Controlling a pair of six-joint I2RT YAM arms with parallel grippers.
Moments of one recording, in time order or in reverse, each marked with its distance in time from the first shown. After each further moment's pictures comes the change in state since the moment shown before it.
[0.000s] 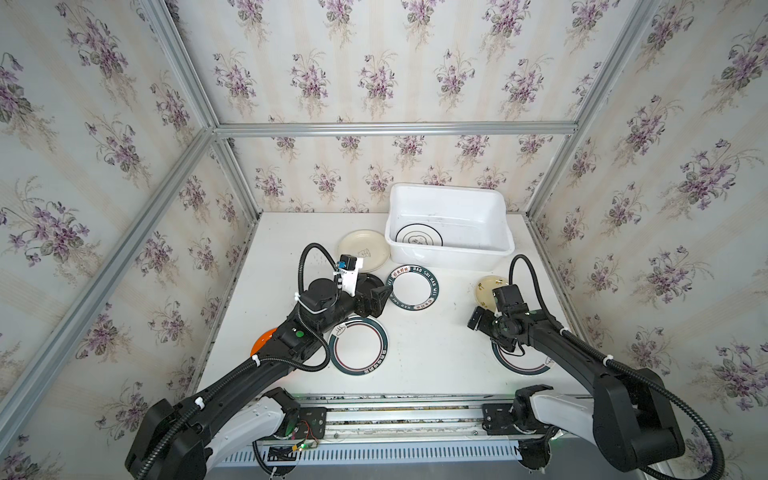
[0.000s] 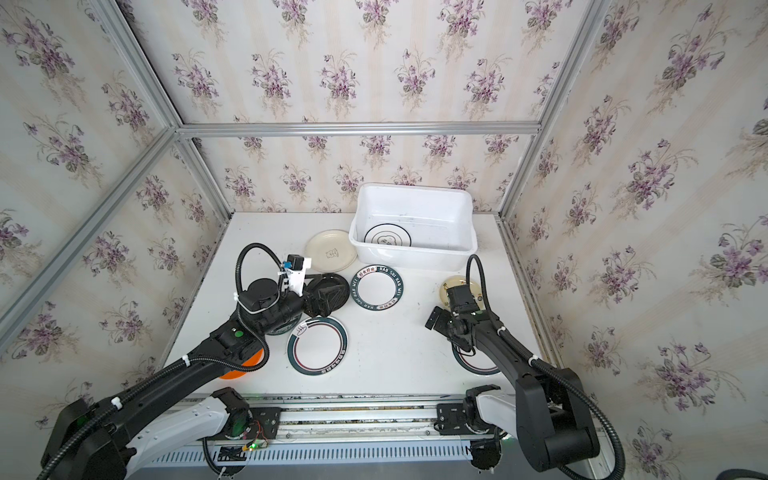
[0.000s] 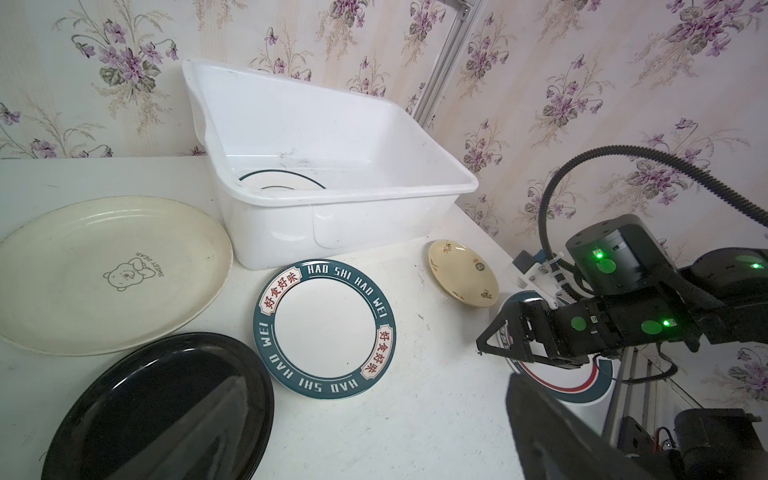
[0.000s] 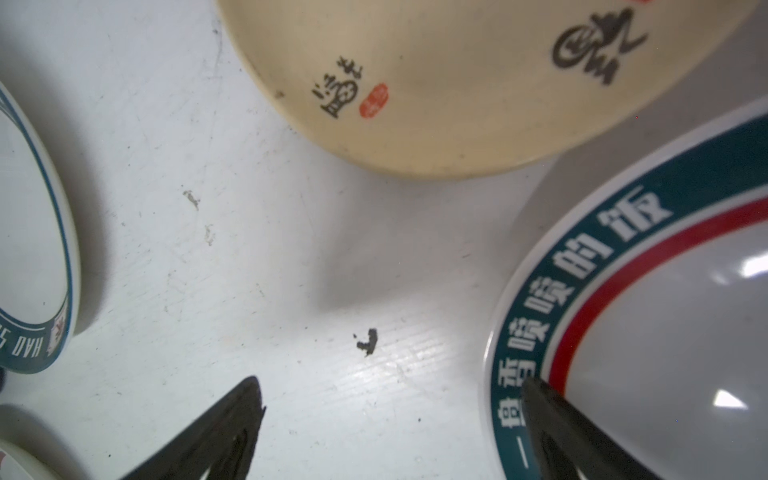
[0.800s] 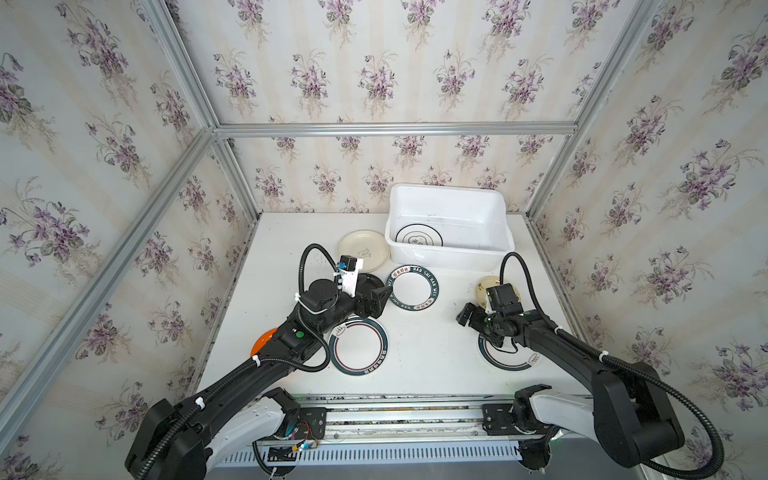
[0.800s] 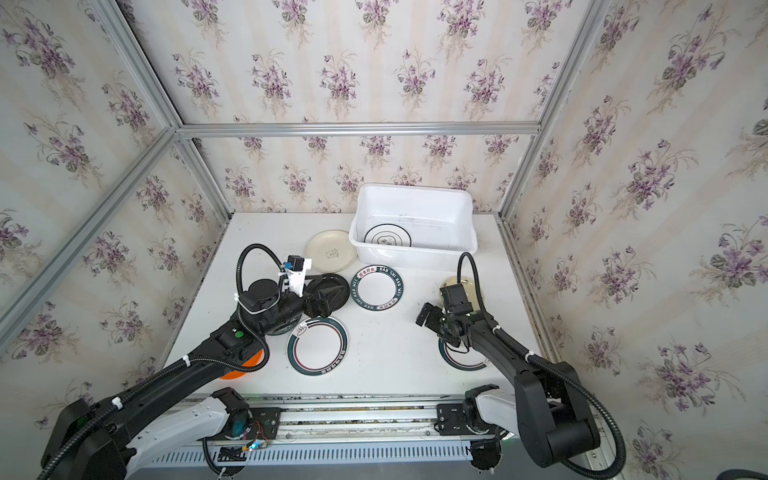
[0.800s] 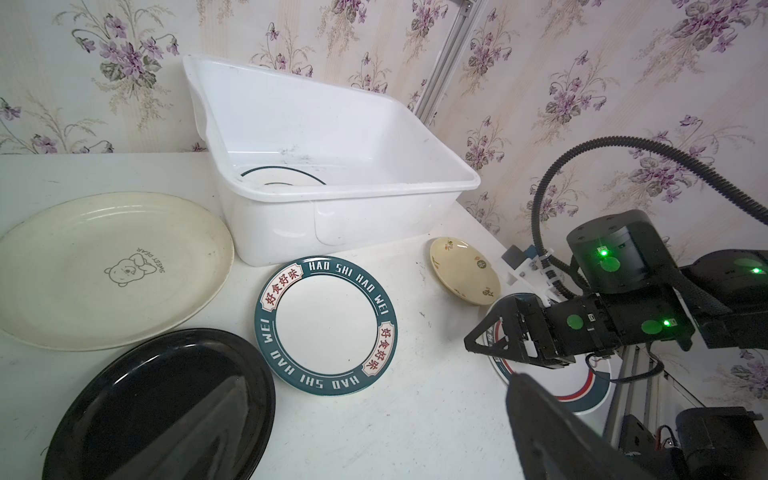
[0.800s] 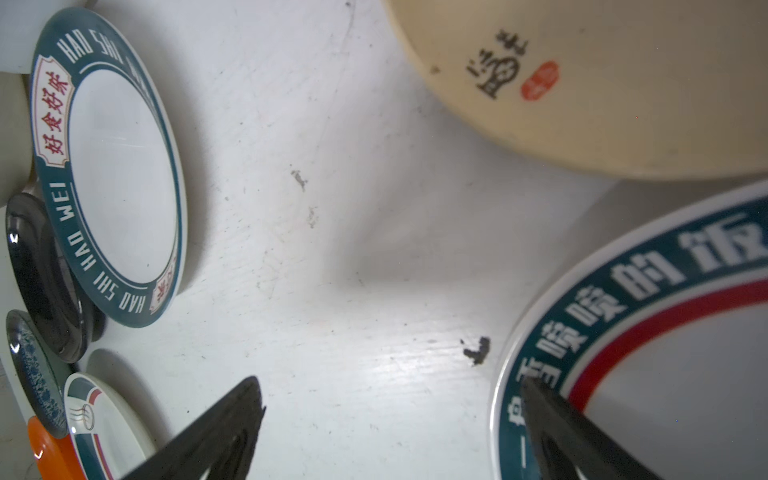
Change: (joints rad) left arm 0.000 0.000 -0.004 -0.003 -0.002 0.000; right arm 0.072 0.031 -0.005 0.124 -0.105 0.042
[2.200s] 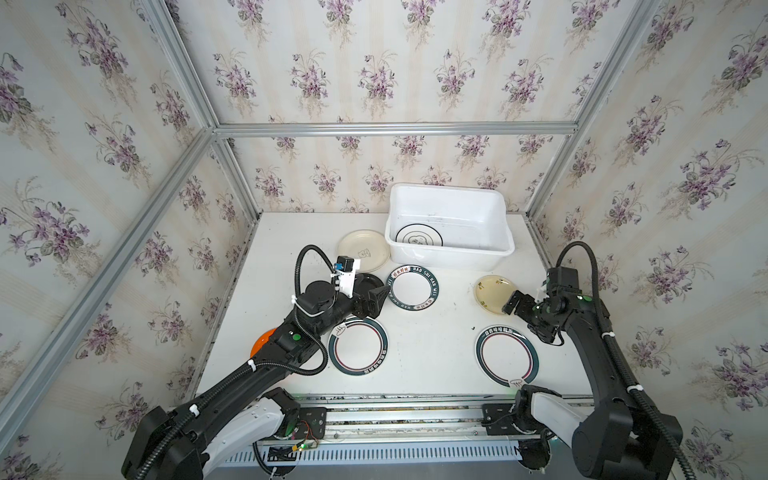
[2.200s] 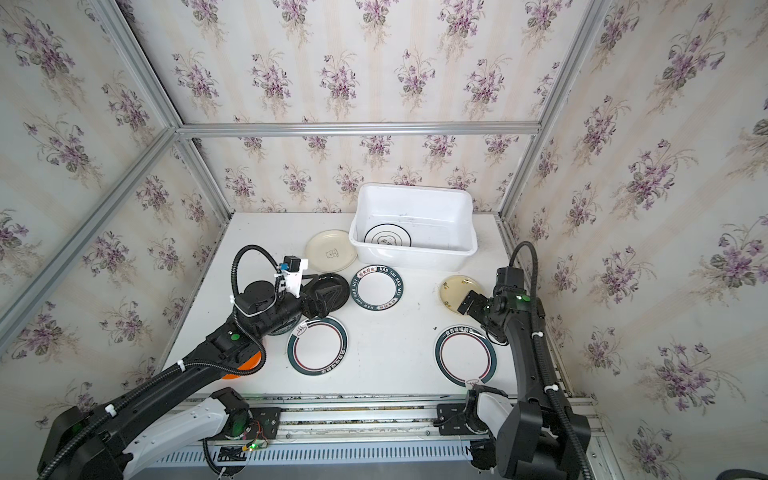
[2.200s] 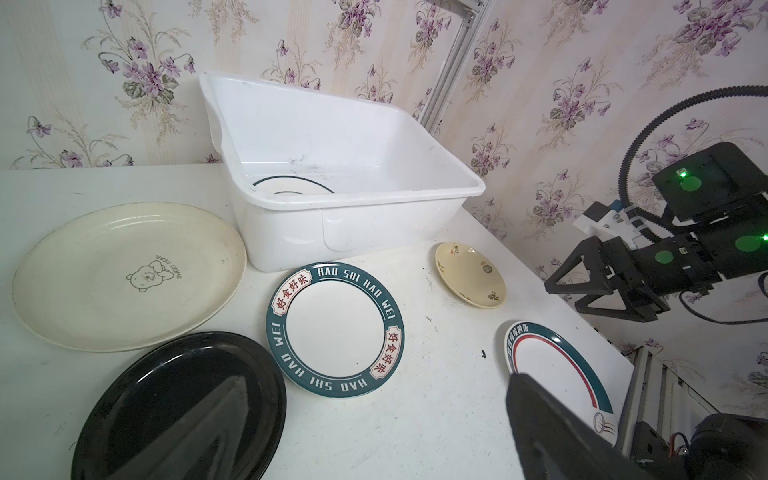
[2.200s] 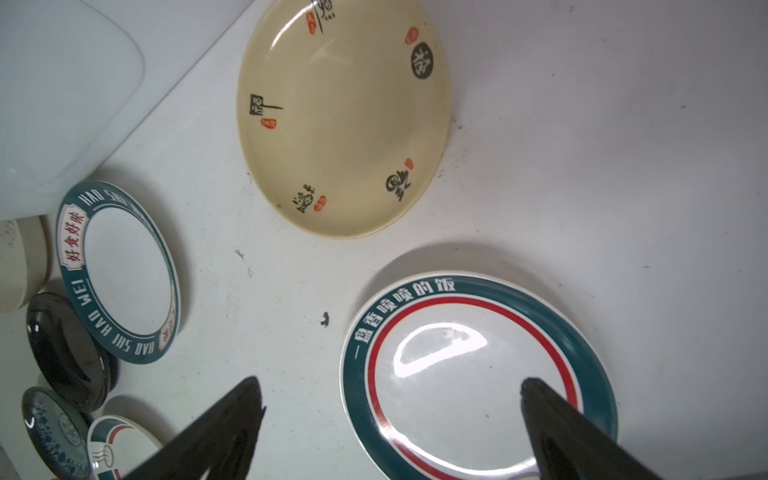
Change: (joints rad) left arm 0.000 -0.040 -0.008 -0.018 -0.030 0.018; right arm -0.491 -0.123 0.317 -0.558 0.011 -0.343
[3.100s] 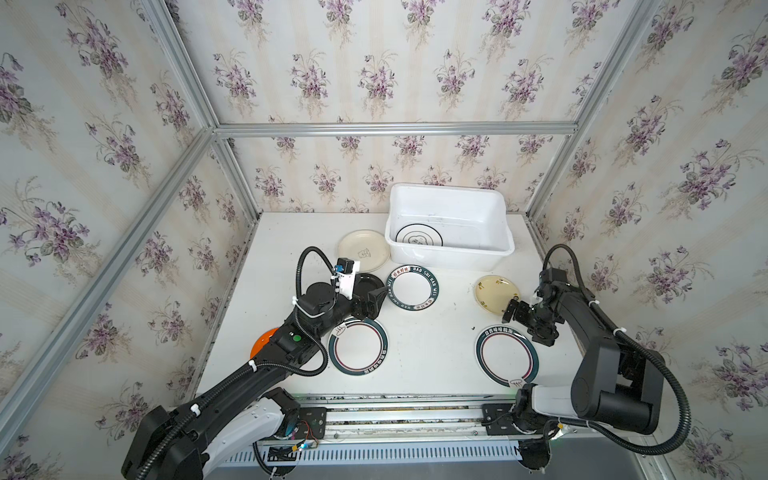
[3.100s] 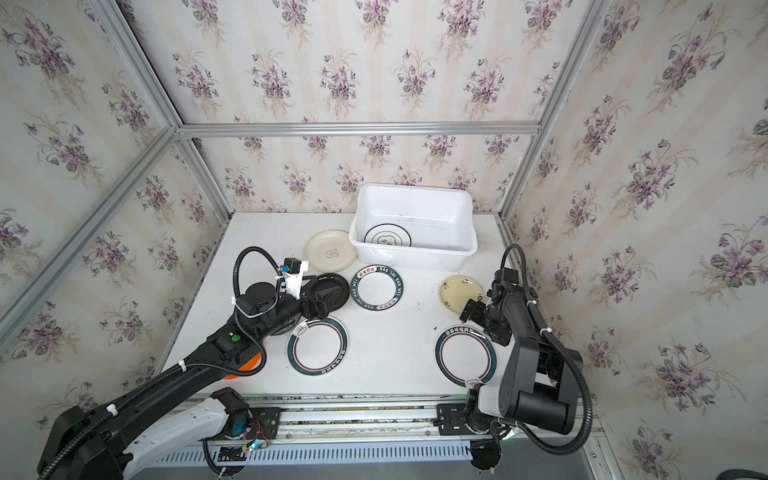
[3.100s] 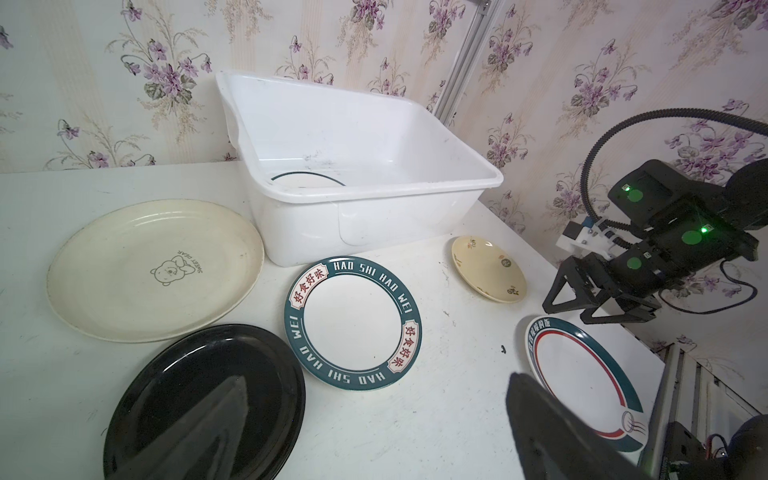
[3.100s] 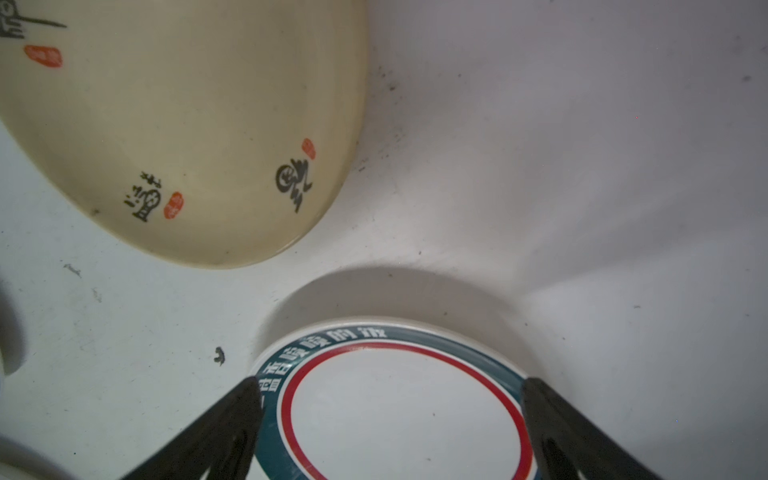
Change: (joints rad) left arm 0.000 0.001 -0.018 -0.002 -0.040 0.033; right arm -0.055 0.273 -0.025 0.063 0.048 -0.129
